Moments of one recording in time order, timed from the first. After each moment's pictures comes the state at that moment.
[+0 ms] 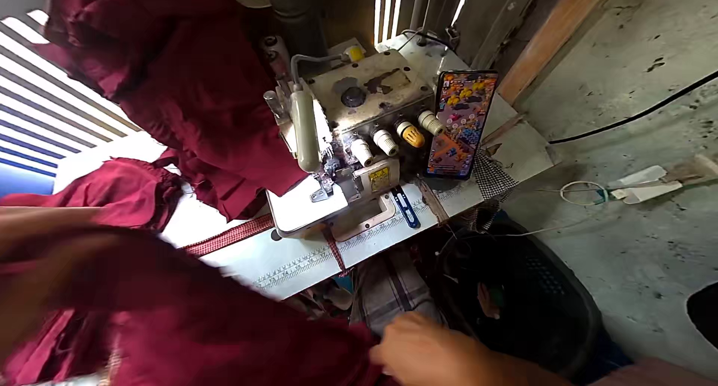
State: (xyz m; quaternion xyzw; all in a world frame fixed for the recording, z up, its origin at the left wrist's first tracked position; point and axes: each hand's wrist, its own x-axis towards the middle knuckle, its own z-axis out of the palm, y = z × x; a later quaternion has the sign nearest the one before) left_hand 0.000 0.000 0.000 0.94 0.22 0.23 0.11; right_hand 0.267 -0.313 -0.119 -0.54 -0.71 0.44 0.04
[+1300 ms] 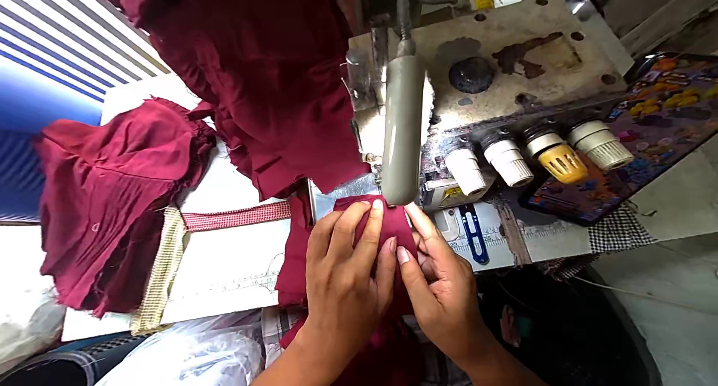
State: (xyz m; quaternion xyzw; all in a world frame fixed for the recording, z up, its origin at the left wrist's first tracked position) left_hand 0.170 -0.132 -0.133 0.88 0.37 0.30 0.07; right_hand 0.291 -0.210 -0.153 -0.60 -0.47 0.23 0.60
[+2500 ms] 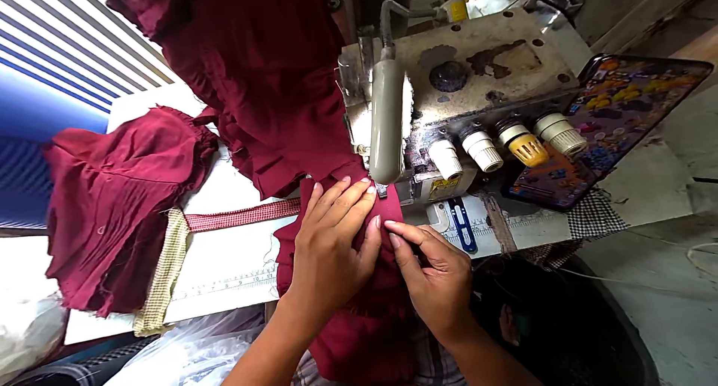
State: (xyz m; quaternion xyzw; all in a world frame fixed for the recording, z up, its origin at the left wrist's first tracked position) left_hand 0.165 -0.101 -0.127 0.90 0.29 0.30 0.12; right_hand 0.286 -0.210 -0.159 -0.63 -0.45 0.12 0.62
